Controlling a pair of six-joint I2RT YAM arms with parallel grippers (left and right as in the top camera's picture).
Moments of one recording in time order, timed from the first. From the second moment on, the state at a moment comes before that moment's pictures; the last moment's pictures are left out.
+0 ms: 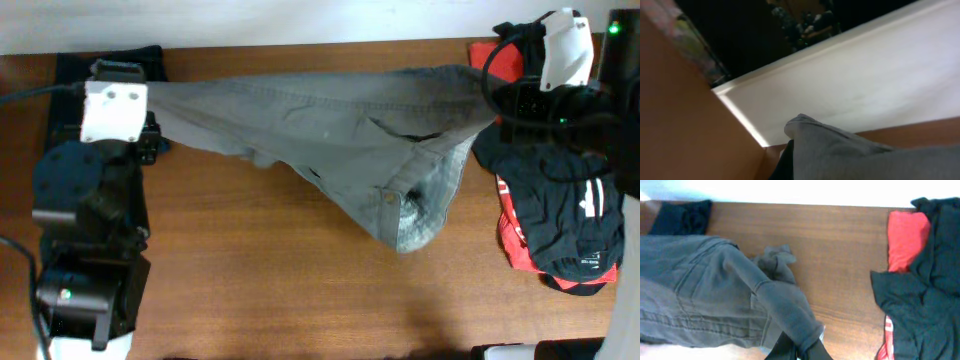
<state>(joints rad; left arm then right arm) -0.13 1.00 1.27 -0.30 -0.41 0.43 0.02 1.54 2.28 -1.53 -0.26 0.00</state>
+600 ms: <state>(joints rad) -0.13 0.88 1.32 -0.43 -0.47 0.33 0.15 1.55 2.34 -1.69 -0.21 -0.06</state>
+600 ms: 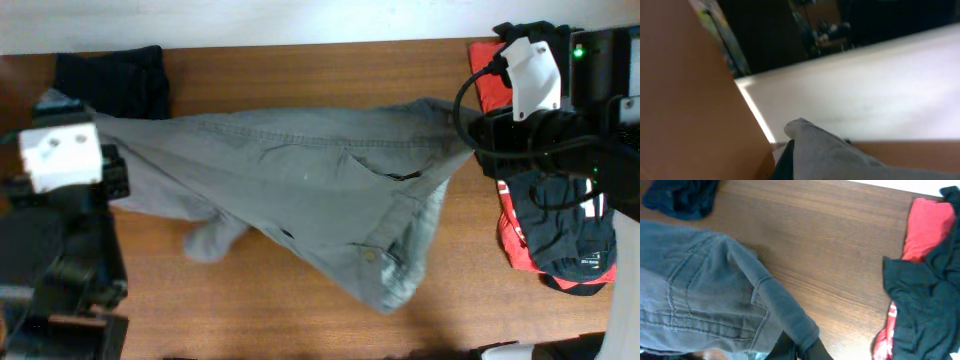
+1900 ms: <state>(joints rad) -0.10 1.49 1.62 -0.71 0.00 0.37 0.15 1.90 2.48 -1.59 -0.03 -0.14</state>
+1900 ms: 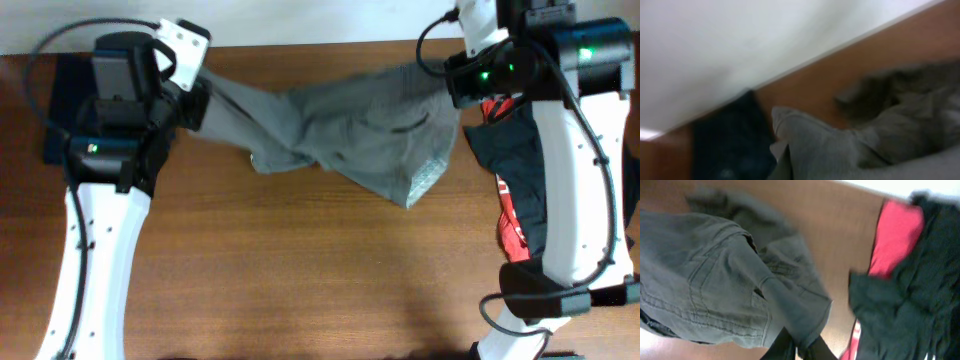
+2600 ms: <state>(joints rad) -0.10 1.68 1.62 -1.27 0.23 0.32 0.15 1.94 2.12 -1.64 -0.13 -0.09</state>
